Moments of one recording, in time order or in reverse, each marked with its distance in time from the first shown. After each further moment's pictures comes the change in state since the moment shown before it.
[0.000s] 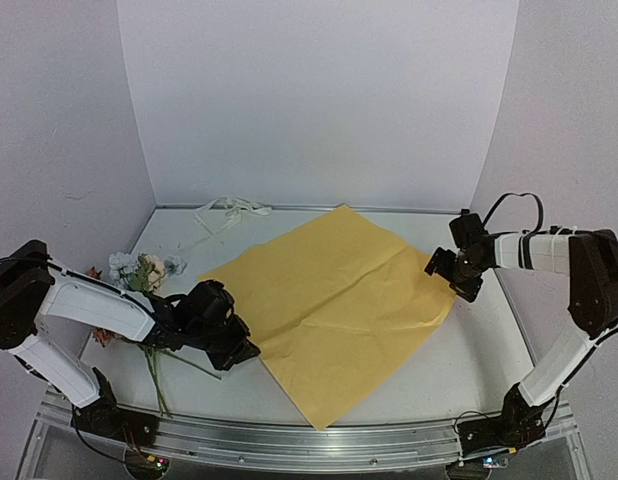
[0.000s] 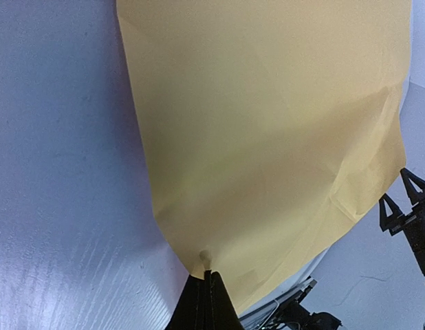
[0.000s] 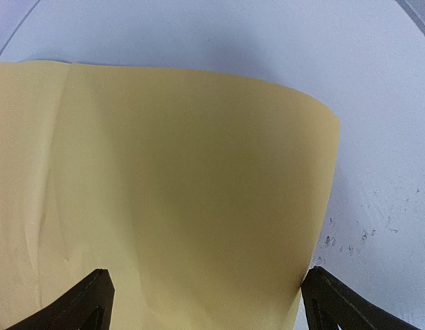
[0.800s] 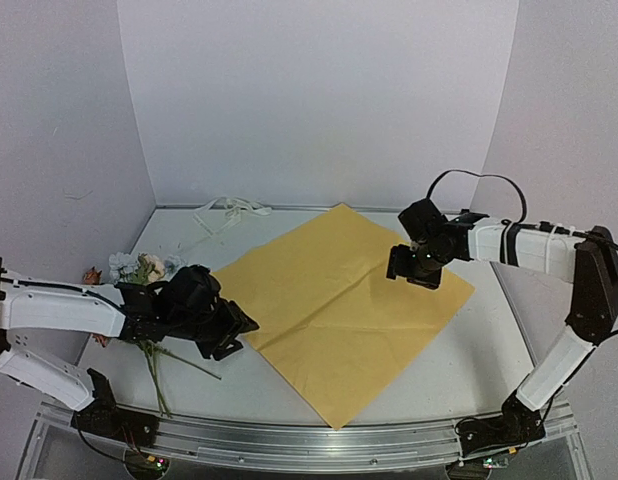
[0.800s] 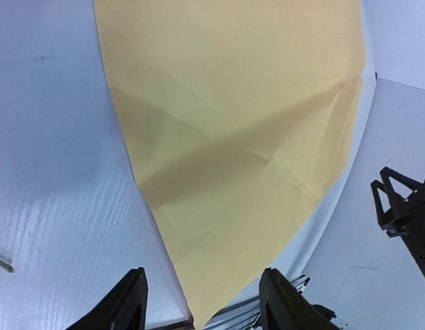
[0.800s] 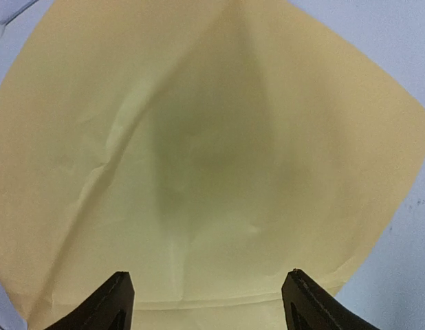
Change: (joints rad) left arm -0.022 -0.219 0.055 -0.215 -0.118 0.044; right arm 0.361 0.003 0.214 -0.221 0.060 -0.086
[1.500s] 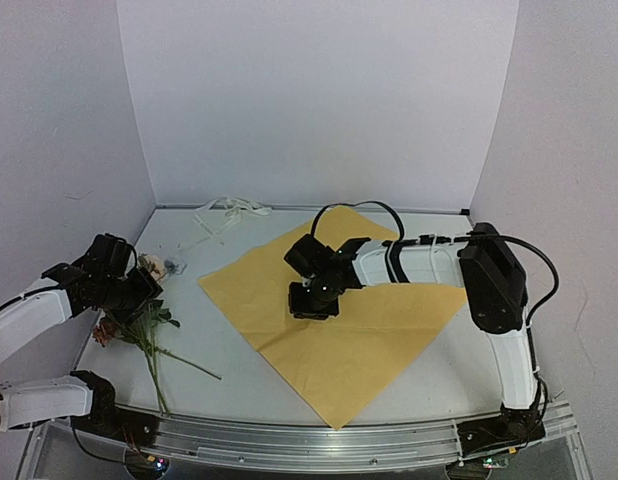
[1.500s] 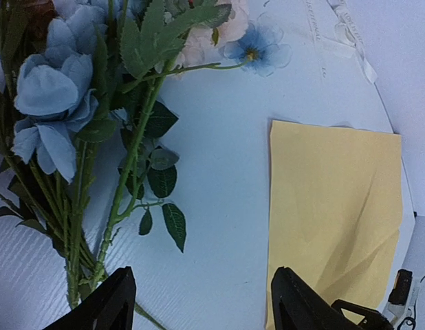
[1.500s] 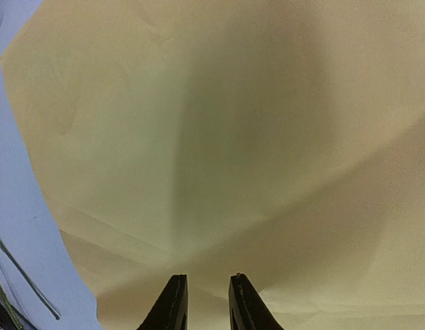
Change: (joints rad) left arm 0.641 -0.347 -0.006 -0.435 -0.123 0.498; right arm 0.370 0.544 0.475 0.022 -0.156 0.103
